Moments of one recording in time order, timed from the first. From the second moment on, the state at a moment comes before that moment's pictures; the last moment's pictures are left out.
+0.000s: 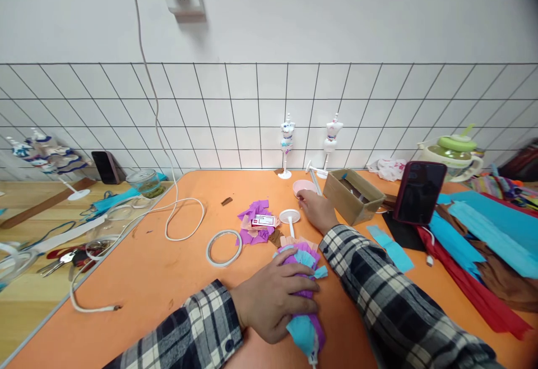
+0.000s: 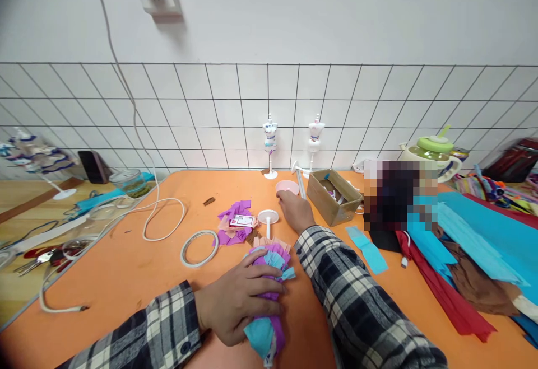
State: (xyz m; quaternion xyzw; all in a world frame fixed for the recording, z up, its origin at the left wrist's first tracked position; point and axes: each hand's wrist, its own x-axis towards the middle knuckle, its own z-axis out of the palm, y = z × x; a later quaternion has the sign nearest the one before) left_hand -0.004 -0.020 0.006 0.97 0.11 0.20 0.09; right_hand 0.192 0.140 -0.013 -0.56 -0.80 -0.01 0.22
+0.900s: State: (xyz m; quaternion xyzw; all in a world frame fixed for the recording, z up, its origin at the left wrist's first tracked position) left_hand -0.015 -0.024 0.011 0.96 0.16 0.23 -0.03; right_hand 0.192 0.033 0.045 -0.41 -0.83 0.04 0.37
